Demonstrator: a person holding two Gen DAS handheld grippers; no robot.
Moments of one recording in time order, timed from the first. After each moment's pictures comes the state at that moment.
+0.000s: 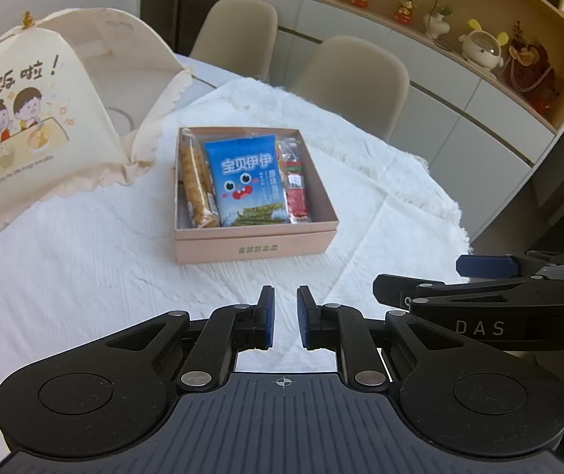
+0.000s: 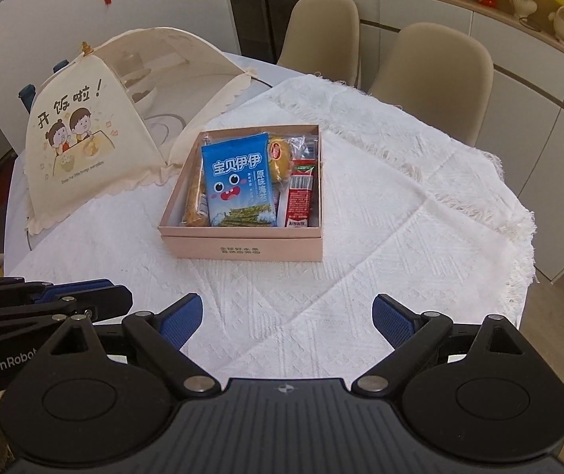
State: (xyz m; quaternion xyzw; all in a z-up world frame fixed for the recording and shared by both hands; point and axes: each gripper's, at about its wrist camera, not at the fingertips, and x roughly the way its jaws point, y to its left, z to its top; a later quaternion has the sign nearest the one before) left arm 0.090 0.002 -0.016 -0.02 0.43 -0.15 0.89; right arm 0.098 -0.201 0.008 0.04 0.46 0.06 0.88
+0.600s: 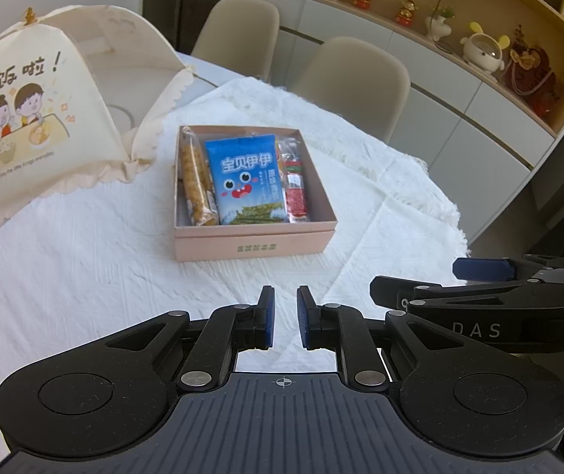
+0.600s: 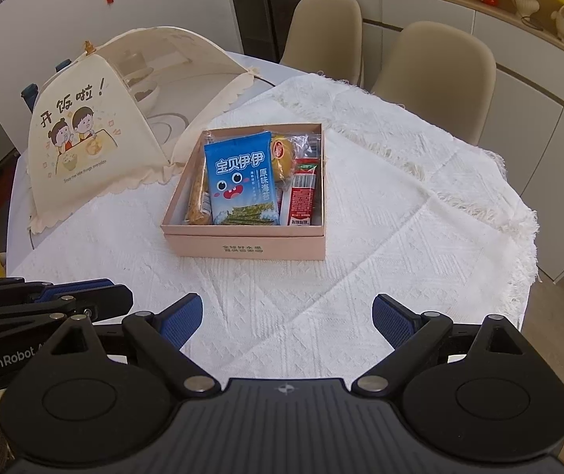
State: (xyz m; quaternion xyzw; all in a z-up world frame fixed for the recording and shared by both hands) left arm 0.088 0.003 -0.016 -0.03 0.43 -0.15 0.89; right arm 0.096 -0.201 0.008 0.04 0.46 0.06 0.88
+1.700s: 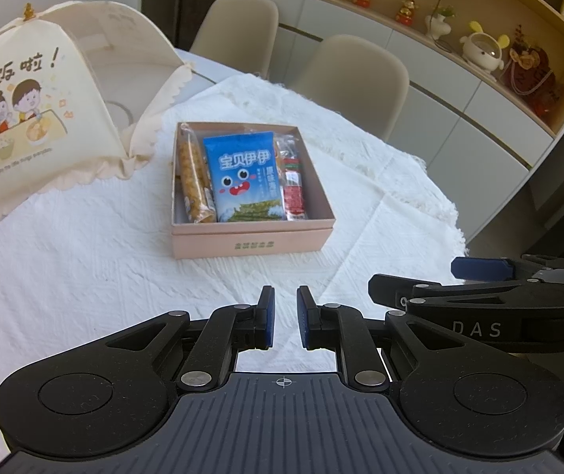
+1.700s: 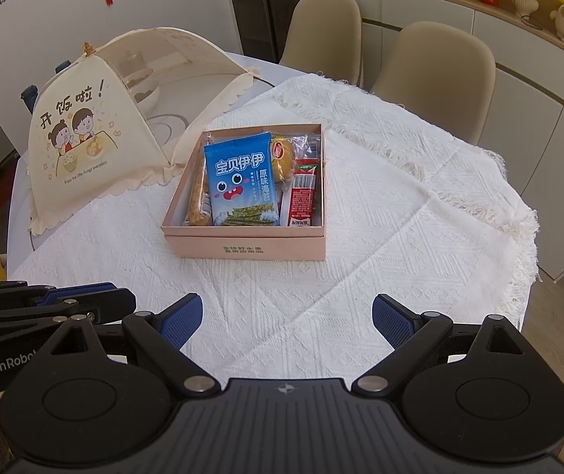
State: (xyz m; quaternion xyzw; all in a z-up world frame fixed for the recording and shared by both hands) left arm 0.088 0.002 -0.017 -0.03 0.44 -0.15 0.89; right arm 0.096 -0.201 0.007 0.04 0.47 0.06 0.88
